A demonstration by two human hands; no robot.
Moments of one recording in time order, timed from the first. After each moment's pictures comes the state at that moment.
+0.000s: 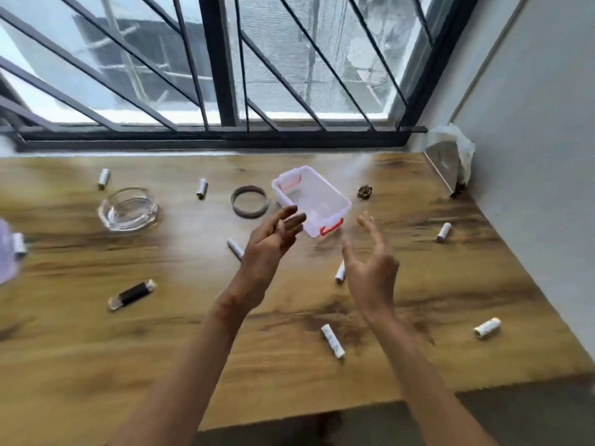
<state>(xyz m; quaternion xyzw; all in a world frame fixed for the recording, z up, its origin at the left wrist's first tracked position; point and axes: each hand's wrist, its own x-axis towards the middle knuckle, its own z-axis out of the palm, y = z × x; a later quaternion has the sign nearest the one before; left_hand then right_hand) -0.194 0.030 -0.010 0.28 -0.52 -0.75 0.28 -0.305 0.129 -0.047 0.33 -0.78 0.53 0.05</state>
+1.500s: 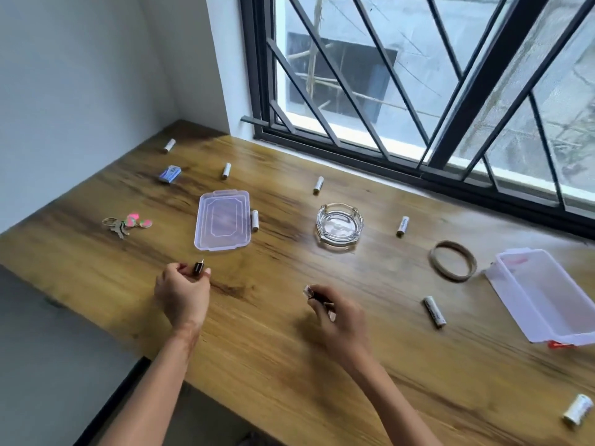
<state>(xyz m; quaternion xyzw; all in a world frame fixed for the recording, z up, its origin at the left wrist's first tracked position) 0.160 -0.121 -0.100 0.81 -0.37 -0.19 0.41 -0.065 -0.044 -0.099 0.62 -0.62 0.41 -0.24</state>
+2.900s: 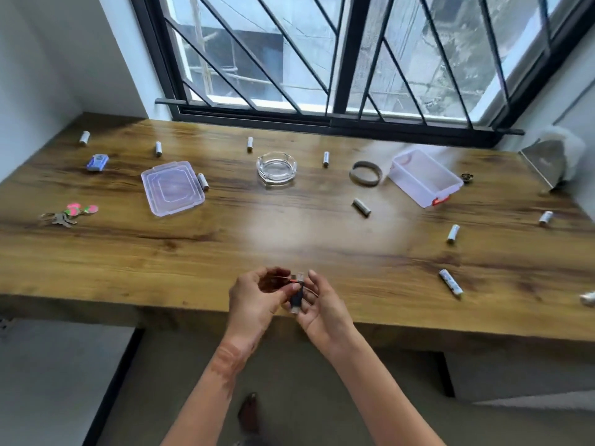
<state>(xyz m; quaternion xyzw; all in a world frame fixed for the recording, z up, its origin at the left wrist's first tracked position) 0.111 0.055 -0.053 0.51 -0.59 -0.55 0.30 0.009 0.103 -0.065 -0.05 -0.44 0.65 -0.61</state>
